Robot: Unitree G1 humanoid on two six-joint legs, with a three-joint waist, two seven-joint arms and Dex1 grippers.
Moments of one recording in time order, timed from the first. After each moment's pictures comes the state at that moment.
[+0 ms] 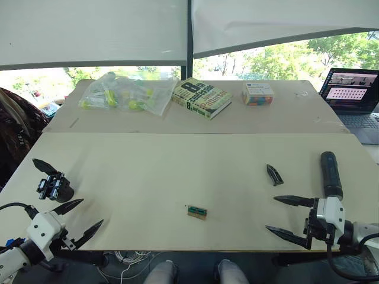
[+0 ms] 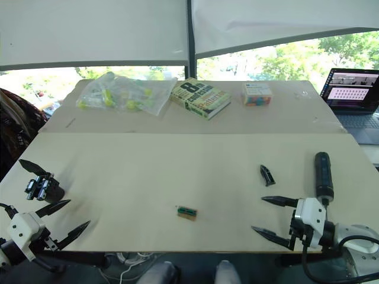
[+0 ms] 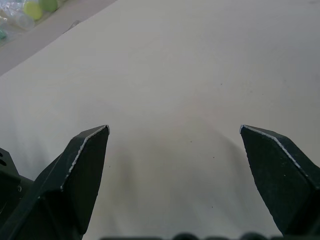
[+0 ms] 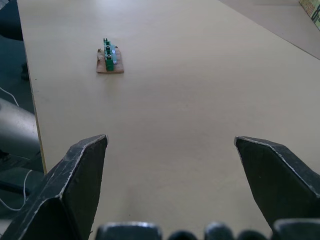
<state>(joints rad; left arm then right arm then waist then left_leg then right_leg) 0.44 0.67 0.47 -0.03 -0.35 -0.29 -0.93 0.25 -0.76 -0.29 -0.13 0.45 -0.14 1.21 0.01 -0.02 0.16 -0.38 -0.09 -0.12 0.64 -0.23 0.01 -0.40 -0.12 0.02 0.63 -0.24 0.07</state>
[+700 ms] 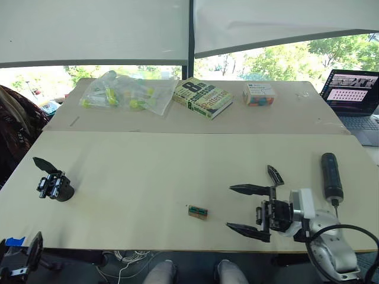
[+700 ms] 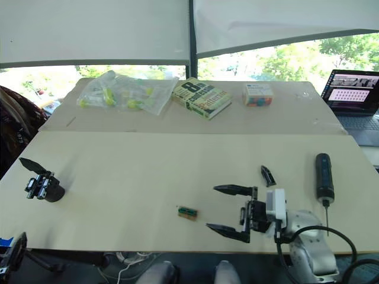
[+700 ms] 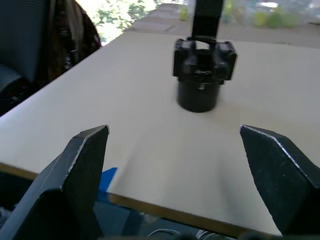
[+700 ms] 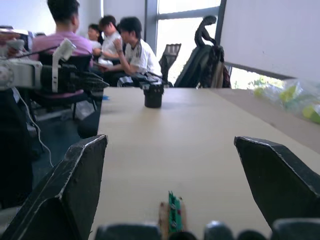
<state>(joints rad) 0.67 0.25 0.77 -0.18 -0.68 -0.12 -0.54 0.06 -0.49 -0.02 -0.29 0.61 -0.10 1.27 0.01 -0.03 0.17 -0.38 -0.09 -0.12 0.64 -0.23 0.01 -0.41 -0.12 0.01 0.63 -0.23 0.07</state>
